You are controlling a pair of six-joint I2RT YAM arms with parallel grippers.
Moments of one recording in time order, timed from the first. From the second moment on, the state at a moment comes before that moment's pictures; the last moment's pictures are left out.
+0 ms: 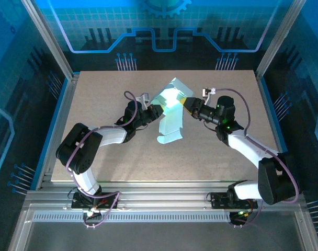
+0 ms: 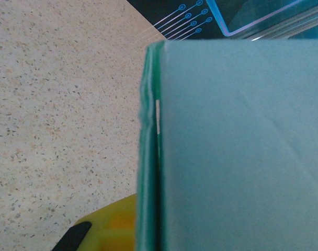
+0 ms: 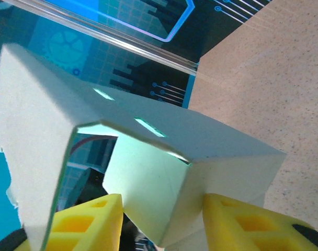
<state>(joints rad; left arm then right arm) -0.47 1.75 0.85 0.63 0.29 -0.99 0.28 1.34 0.75 0.45 -0.65 1.07</state>
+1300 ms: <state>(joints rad) -0.46 1.74 0.76 0.63 0.00 -0.79 0.42 1.12 1.31 -0.48 -0.24 0.53</state>
